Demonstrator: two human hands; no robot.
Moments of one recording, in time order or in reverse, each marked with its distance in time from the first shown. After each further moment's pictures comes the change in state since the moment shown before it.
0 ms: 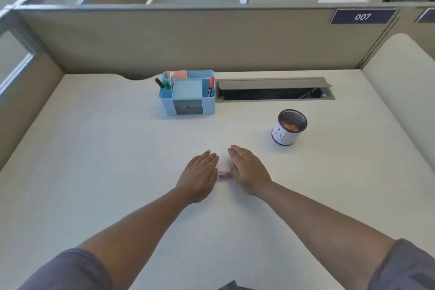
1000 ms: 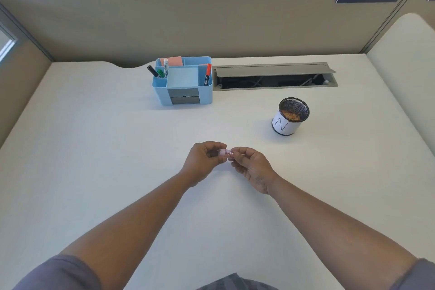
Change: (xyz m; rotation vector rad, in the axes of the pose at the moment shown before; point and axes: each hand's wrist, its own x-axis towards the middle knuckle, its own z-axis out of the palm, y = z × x) left_hand 0.030 0.016 -0.012 -1.023 0.013 -0.384; right_hand -0.008 0.009 0.002 1.580 -0.016 0.640
